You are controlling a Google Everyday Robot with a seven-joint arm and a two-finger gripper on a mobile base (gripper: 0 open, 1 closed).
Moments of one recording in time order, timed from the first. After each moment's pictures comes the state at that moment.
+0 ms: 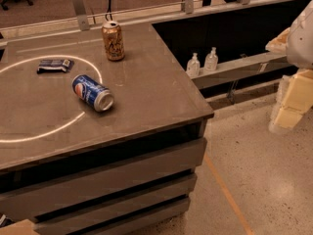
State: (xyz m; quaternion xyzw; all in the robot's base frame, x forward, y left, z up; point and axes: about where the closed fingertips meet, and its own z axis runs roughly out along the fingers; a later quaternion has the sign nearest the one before) arm 0.438 -0.217 0.976 -0.60 0.78 -0.03 0.16
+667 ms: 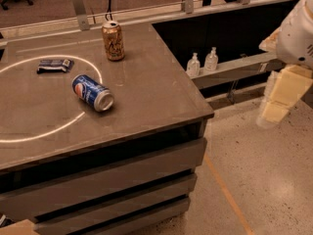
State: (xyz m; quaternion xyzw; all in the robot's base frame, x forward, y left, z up) arm 0.450 -0.206 0.973 -0.59 0.79 -0.02 0.16
